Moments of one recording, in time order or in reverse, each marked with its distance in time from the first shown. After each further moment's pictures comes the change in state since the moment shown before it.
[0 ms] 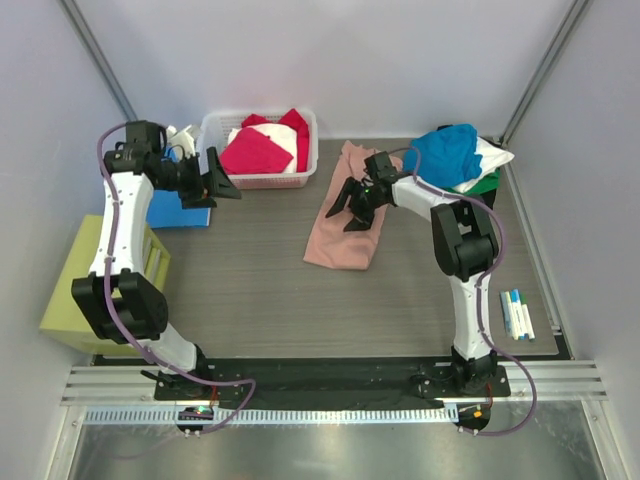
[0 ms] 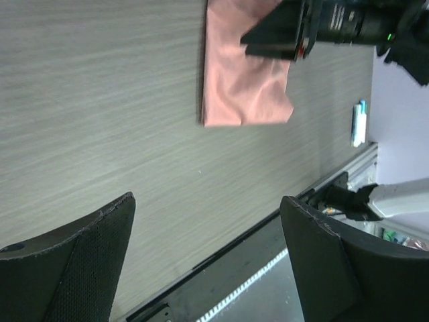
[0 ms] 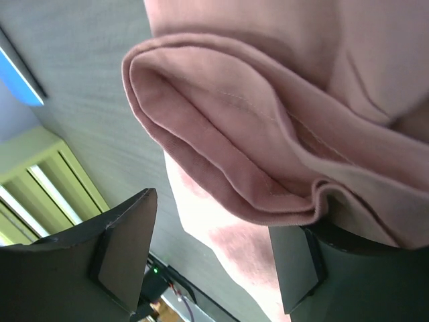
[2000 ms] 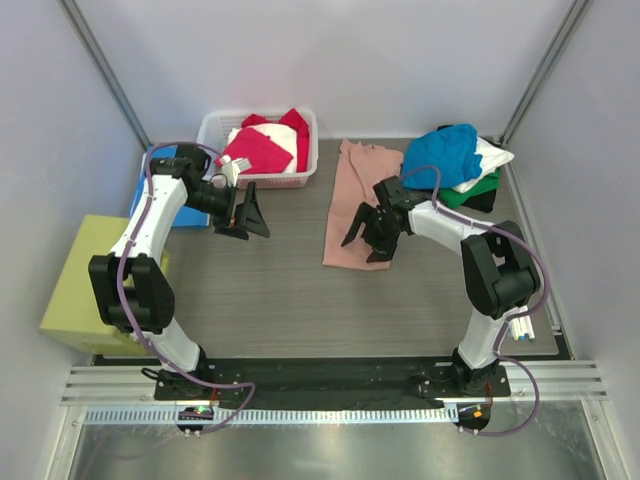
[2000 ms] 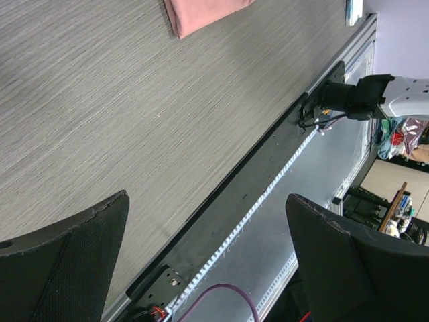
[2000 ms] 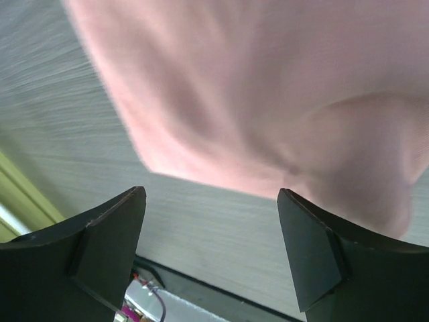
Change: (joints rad) left arm -0.168 0.051 -0.172 -0.111 0.131 0.242; right arm 0.045 -0.377 -0.432 -0.050 0.218 0.042
